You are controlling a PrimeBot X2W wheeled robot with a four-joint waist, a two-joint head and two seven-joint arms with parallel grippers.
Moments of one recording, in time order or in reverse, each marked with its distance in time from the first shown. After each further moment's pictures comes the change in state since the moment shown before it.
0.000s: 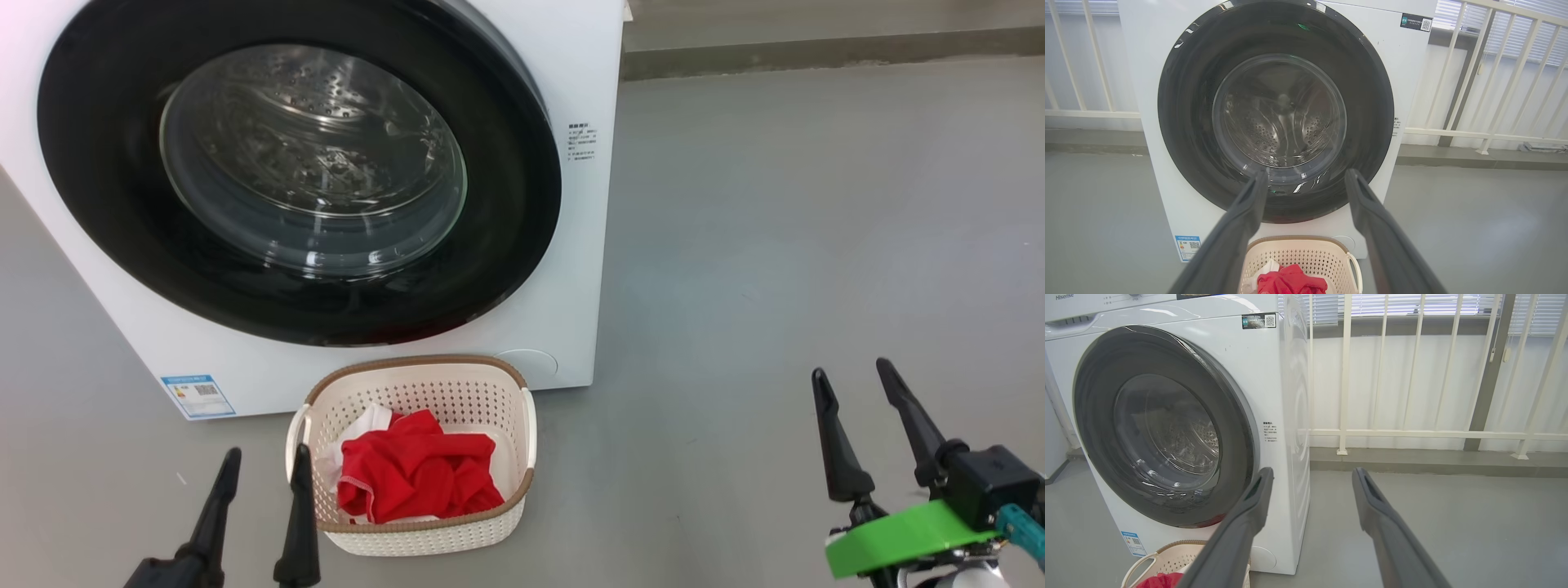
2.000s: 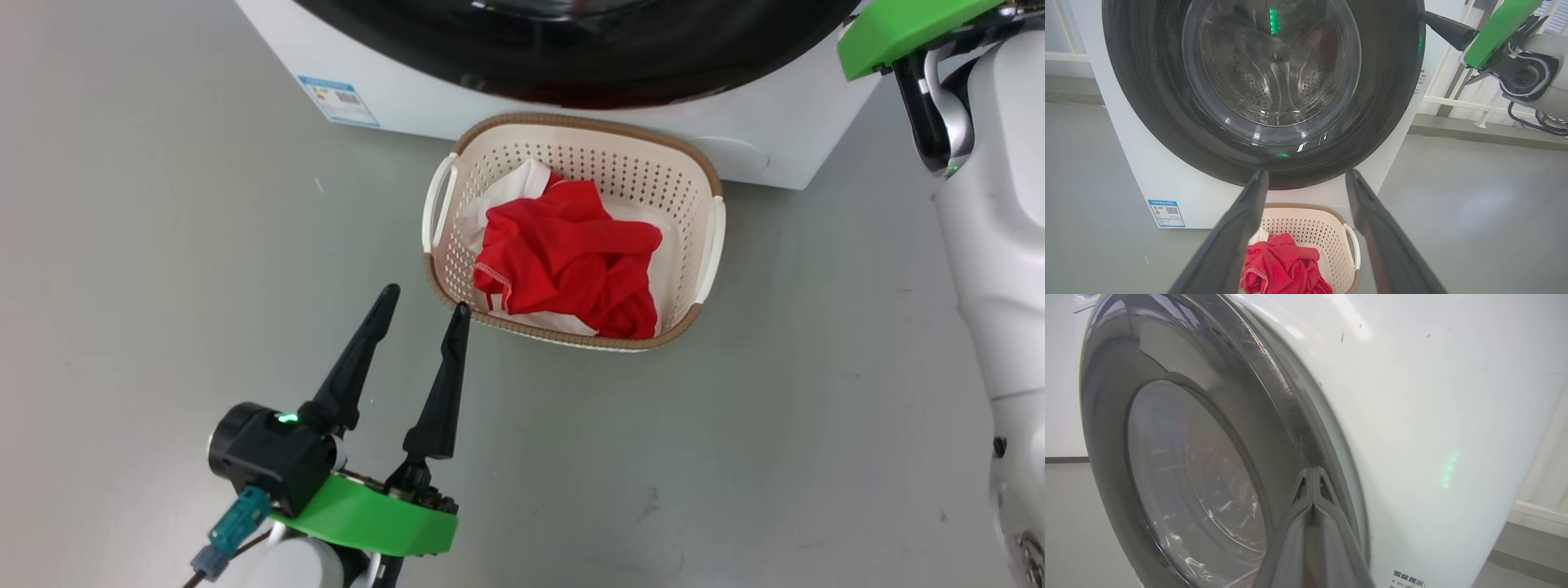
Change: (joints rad) left arm -0.345 -0.005 -0.276 -0.025 -0.087 -0.053 0.000; right arm -1.107 -0.086 0.151 0.598 -0.093 0.001 0.000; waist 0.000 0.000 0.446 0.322
